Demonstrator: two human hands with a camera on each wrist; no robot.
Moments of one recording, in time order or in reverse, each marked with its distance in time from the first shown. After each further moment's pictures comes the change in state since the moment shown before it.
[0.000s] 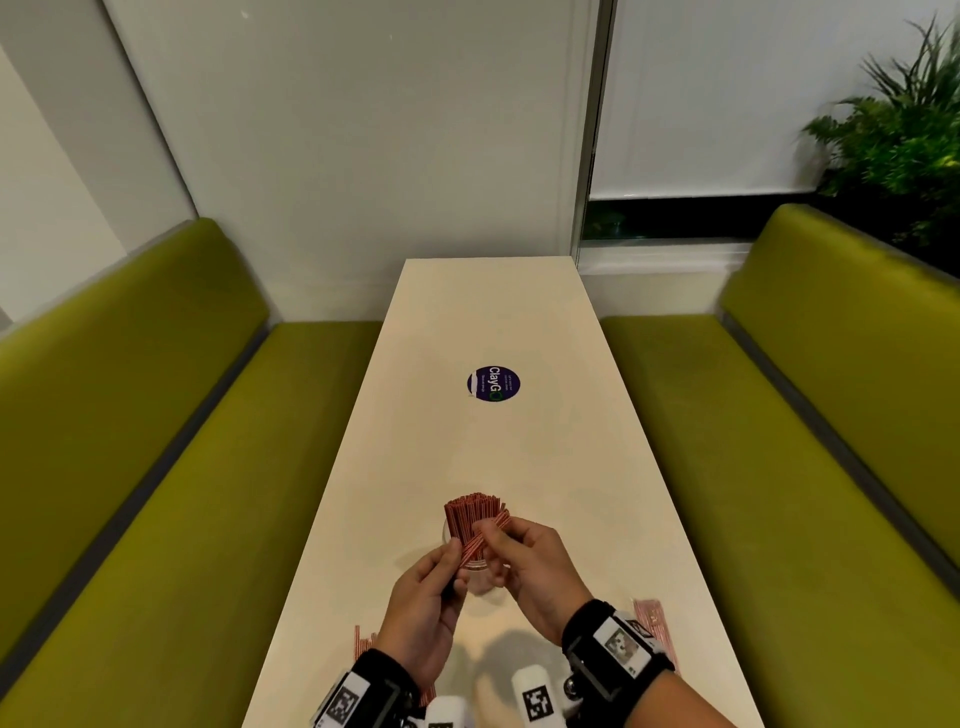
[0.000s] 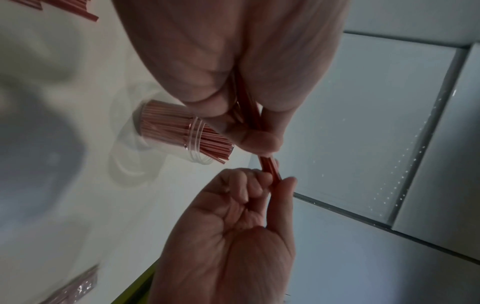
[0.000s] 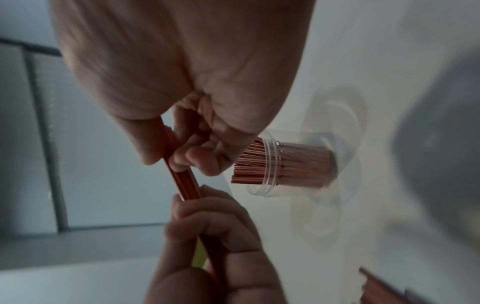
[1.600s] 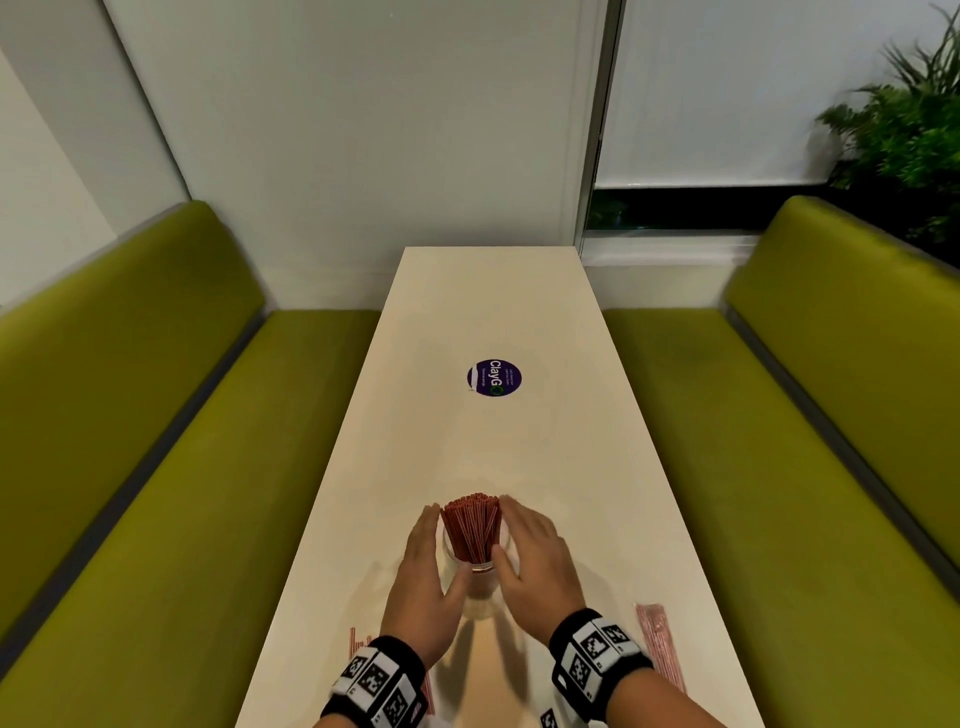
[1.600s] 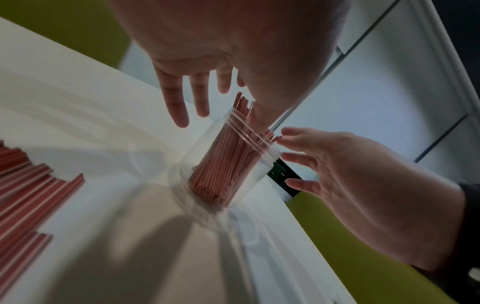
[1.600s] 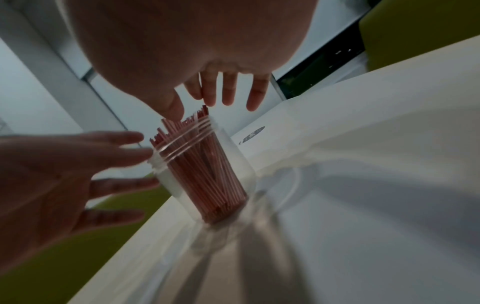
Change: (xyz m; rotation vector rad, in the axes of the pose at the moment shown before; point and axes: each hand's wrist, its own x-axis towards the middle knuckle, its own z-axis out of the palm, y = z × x) left_hand 0.047 -0.017 -0.038 1.288 0.003 0.520; right_hand 0.029 0.037 -0.032 -1.301 0.132 -0.370
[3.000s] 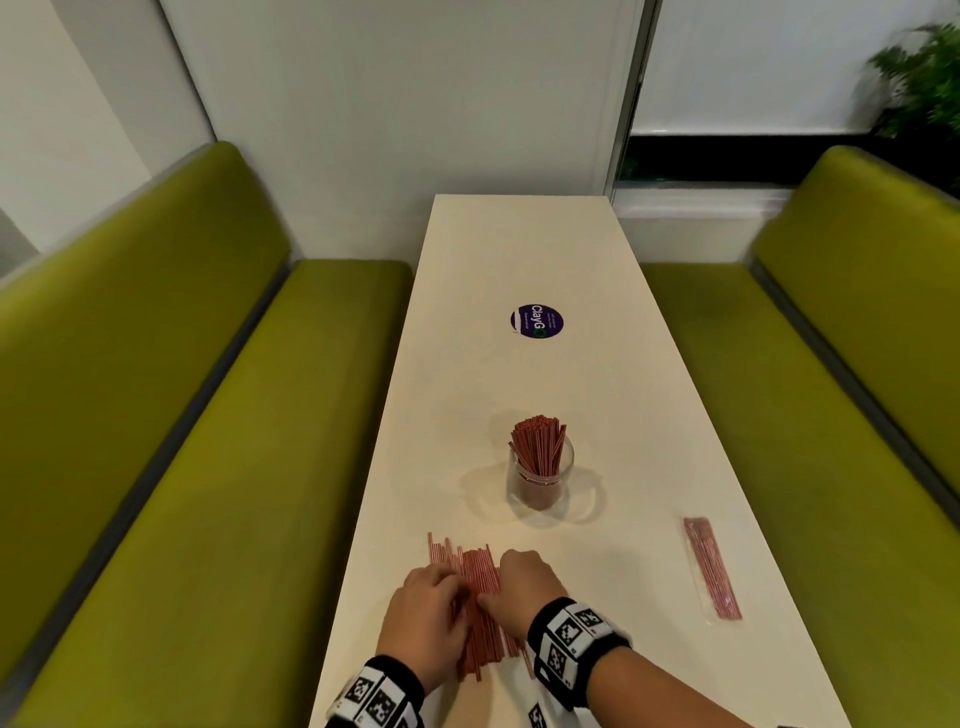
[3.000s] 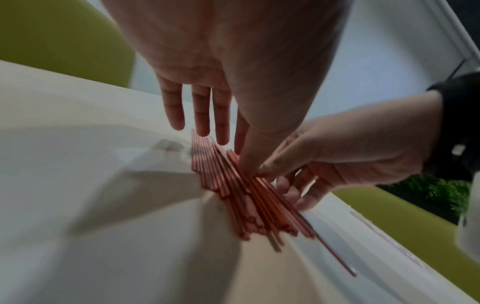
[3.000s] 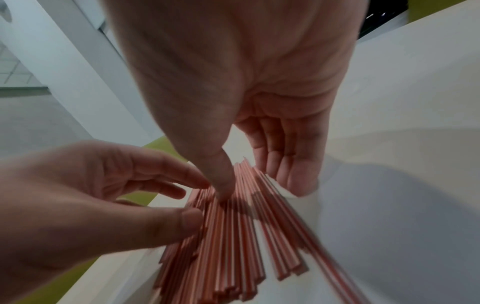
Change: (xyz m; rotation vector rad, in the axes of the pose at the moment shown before) left_hand -0.111 -0.090 -0.063 0.470 -0.207 0.066; right_hand -0.076 -0.090 0.086 -0.230 -0.500 0.351
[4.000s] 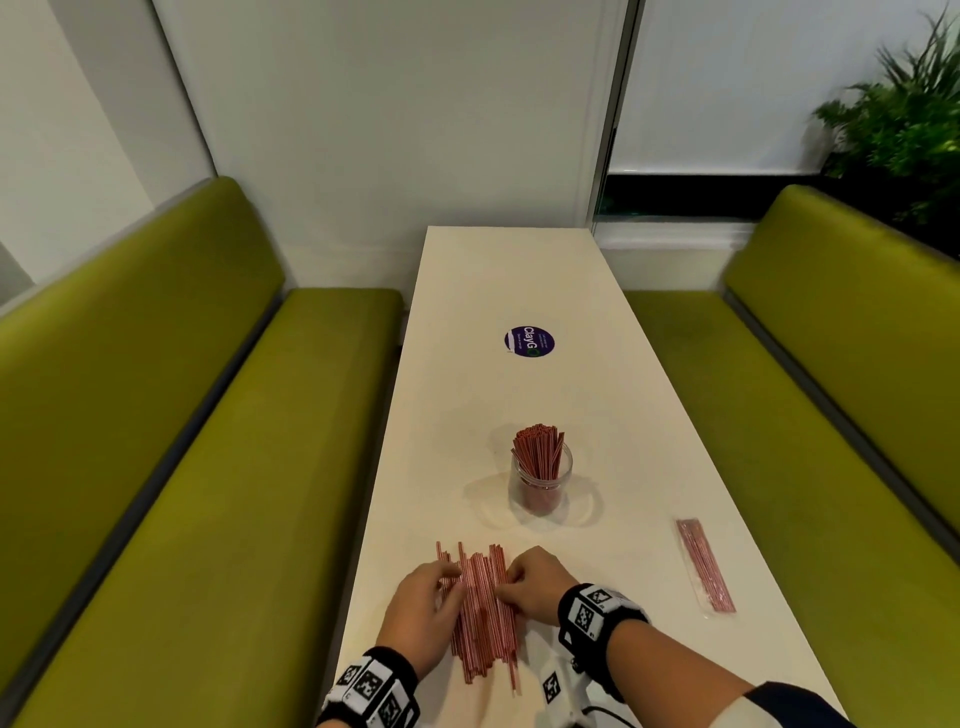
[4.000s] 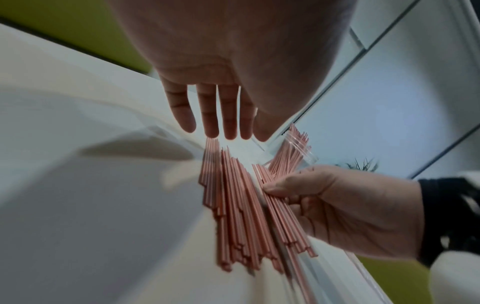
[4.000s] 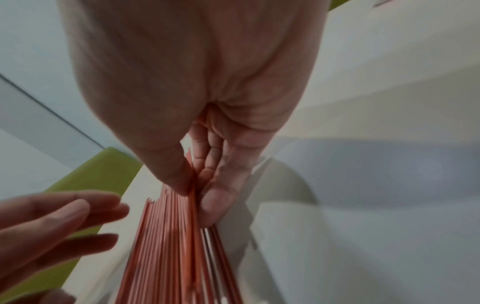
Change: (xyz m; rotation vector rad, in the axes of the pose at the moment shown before) left_hand -0.001 -0.007 -0.020 -0.371 0.025 -0.129; right_hand 0.012 0.020 0.003 0.330 -0.064 -0.028
